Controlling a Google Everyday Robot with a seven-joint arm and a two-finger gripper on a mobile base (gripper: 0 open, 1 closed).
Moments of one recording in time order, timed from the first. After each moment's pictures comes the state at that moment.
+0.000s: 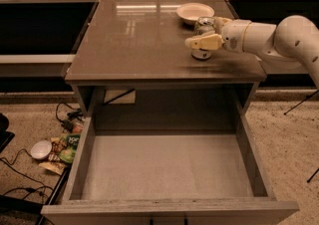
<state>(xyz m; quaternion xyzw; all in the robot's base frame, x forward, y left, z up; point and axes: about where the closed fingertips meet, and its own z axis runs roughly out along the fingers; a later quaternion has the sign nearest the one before) 0.751 -0.147 0.889 -0.35 0.68 0.27 0.58</state>
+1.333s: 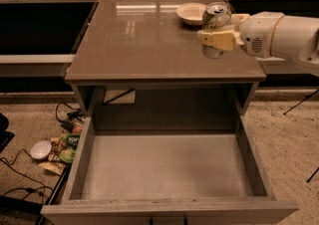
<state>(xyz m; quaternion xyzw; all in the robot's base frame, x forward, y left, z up) 0.623 -0.142 0.966 -0.35 0.69 0.21 0.59</state>
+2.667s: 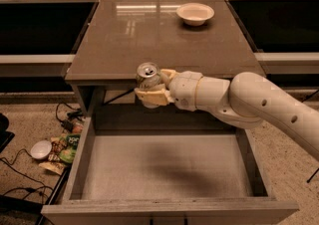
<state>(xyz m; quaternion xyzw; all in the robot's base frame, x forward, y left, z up) 0.567 0.025 0.841 -0.43 0.63 0.31 0.57</state>
